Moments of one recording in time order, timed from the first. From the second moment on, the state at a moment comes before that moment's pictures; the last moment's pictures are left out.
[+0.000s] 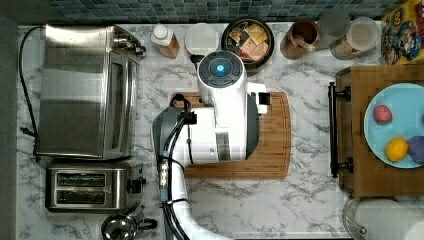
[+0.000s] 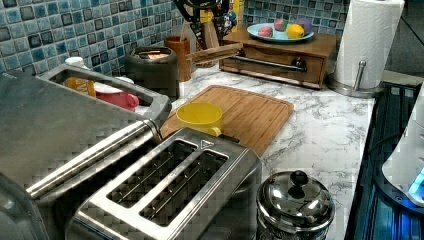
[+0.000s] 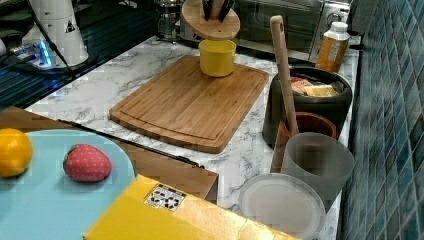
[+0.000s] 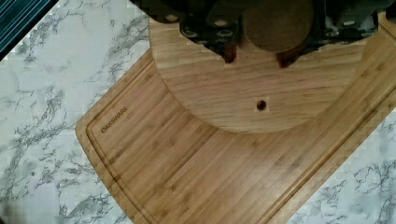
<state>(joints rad) 0.02 0.10 0.01 -1.94 -0.06 0.26 0.08</state>
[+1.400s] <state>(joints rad) -0.03 0.20 -0.09 -2.08 -0.08 0.46 0.23</state>
